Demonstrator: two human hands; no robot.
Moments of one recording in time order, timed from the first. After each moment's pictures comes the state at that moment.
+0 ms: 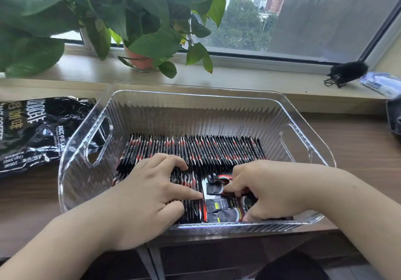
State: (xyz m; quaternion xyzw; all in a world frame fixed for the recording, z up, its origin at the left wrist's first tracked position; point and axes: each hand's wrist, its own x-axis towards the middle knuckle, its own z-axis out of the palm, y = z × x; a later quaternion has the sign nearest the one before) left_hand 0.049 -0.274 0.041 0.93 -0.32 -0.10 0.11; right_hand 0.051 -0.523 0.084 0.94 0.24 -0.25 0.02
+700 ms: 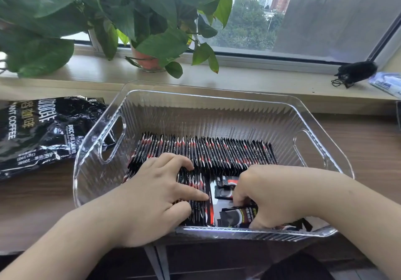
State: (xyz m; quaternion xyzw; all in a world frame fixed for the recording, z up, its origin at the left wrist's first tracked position) left_hand 0.047 -0.274 0.044 0.93 -0.33 -0.11 0.11; right_hand 0.048 -0.509 0.086 0.92 0.28 -0.26 0.07
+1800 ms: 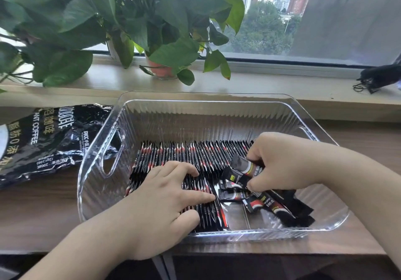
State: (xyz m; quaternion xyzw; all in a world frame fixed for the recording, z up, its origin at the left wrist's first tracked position) left_hand 0.043 -0.278 0.044 0.94 -0.29 -0.10 0.11; right_hand 0.087 -0.518 0.109 0.97 0.19 -0.14 -0.06
